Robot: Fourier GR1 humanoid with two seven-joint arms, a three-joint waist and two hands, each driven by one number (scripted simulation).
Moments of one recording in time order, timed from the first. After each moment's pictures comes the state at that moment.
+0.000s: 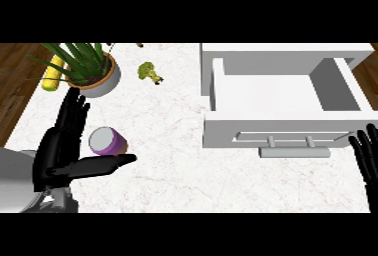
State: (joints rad) left arm -0.05 0.02 0.03 -1.81 -0.10 0.13 0.21; right arm 0.28 -0.08 -0.15 -2.07 -0.05 0.13 0.03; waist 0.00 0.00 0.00
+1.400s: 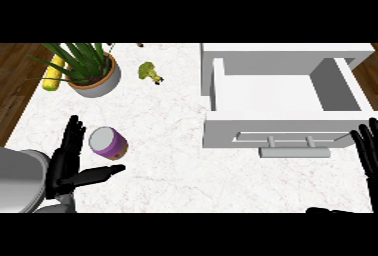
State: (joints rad) left arm -0.01 0.08 0.16 -1.32 -0.03 0.08 -0.23; right arm 0.22 -0.05 -0.21 -2.05 -0.04 0.17 0.05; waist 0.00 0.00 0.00
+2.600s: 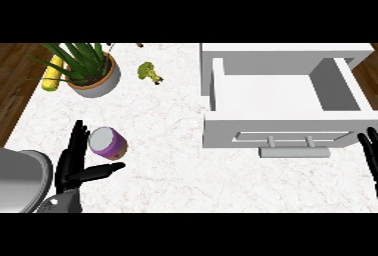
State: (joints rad) left arm -0.16 0.13 0.24 -0.90 0.04 0.05 -0.45; right arm 0.24 -0.03 -0.22 -2.11 -0.05 0.19 0.08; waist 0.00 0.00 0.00
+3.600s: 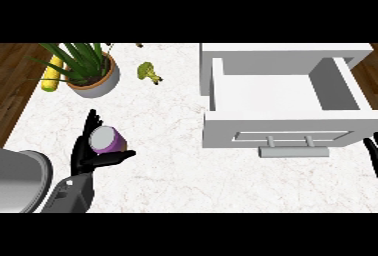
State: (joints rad) left arm -0.33 0.14 0.22 -0.68 0.06 0.08 -0.52; right arm 0.27 -0.02 -0.25 -2.15 -0.08 0.23 0.09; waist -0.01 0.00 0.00
